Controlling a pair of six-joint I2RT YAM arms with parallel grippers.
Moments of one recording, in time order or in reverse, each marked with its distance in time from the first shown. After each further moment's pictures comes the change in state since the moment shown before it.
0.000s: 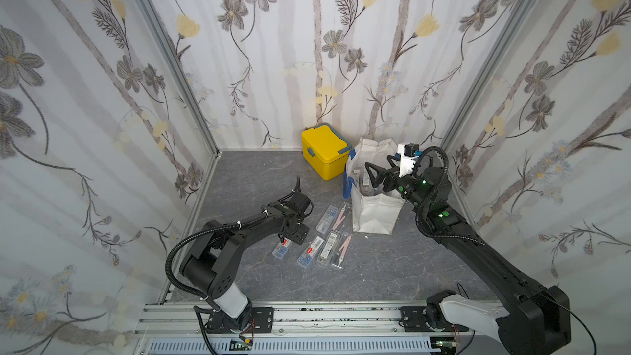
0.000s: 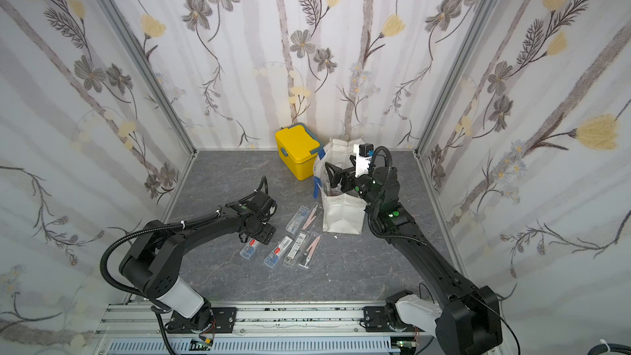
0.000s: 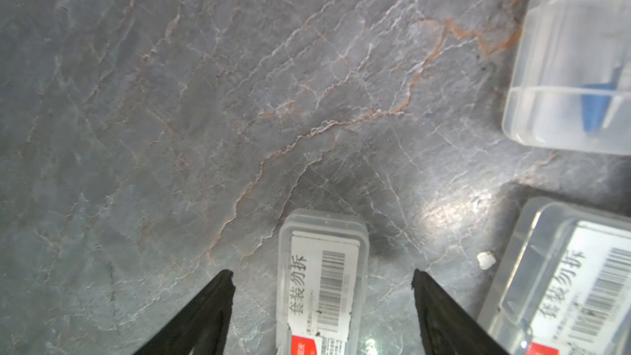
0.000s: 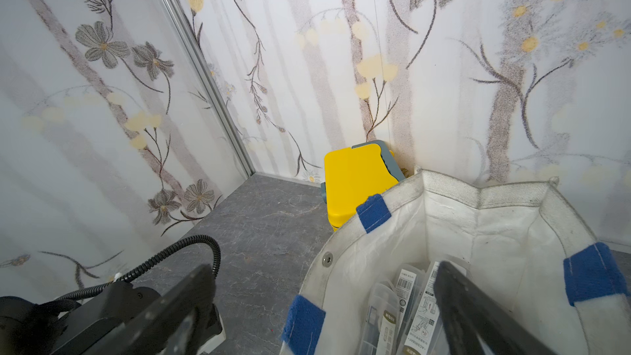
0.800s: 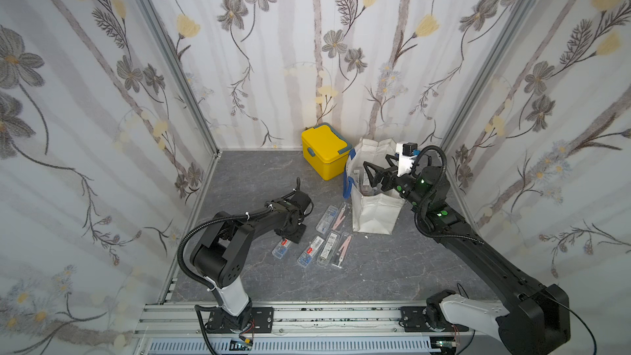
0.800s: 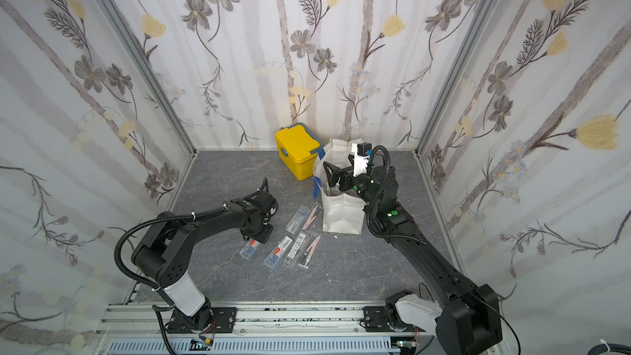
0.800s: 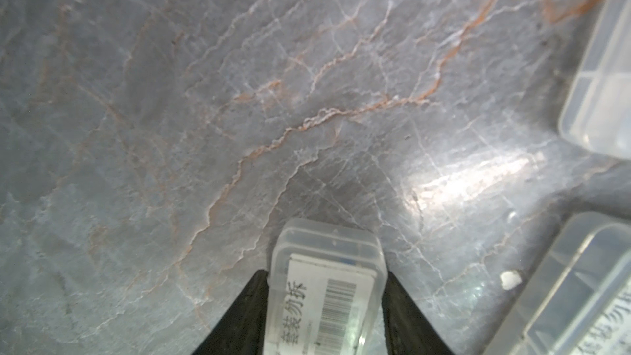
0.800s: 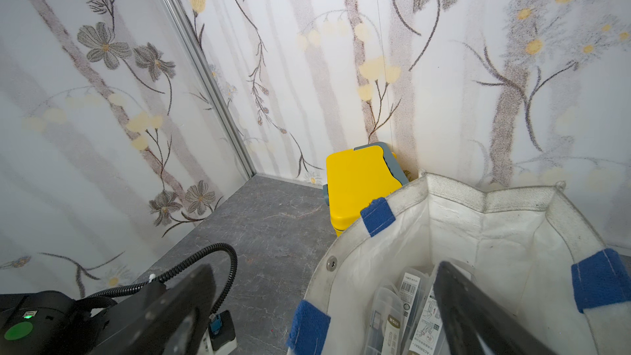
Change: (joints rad) left arm 0.025 0.104 0.049 -0.051 0.042 -0.018; right arm 0.018 0.010 0.016 -0.001 0.019 -0.001
